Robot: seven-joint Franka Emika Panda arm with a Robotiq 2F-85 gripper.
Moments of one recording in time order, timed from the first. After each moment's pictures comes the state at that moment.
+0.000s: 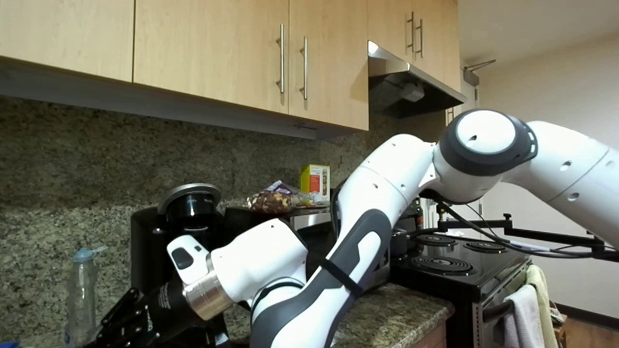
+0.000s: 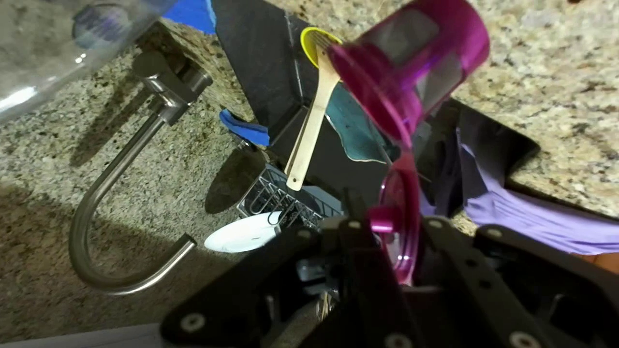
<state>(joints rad) -0.14 0.85 0.53 -1.67 -0.68 3.45 -0.63</state>
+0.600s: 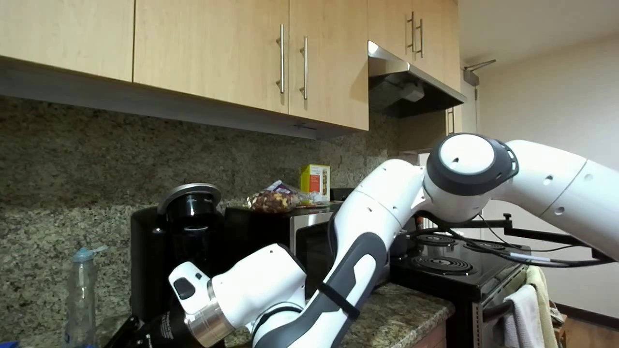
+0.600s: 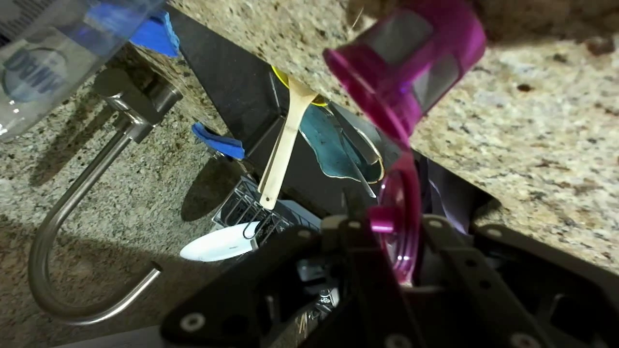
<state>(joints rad) -0.20 0.98 0.59 -1.62 -0.72 3.45 -0.73</state>
